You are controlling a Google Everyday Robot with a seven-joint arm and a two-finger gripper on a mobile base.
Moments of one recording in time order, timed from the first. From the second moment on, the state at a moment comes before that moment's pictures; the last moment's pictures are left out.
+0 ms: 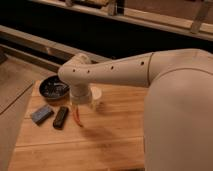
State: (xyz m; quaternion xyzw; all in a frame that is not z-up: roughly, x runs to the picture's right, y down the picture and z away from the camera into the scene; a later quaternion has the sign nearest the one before) arm -0.108 0.103 0.703 -0.26 0.23 0.64 0.68
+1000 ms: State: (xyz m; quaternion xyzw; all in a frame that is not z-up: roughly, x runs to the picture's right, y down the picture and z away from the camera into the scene) arm -0.089 0.041 0.727 -0.20 0.22 0.69 0.66
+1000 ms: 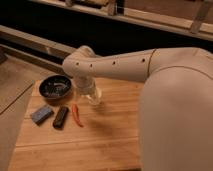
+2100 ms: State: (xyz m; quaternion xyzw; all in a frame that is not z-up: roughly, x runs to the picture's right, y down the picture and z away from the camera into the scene) arm -0.047 -0.061 0.762 -0.08 0.16 0.70 0.69
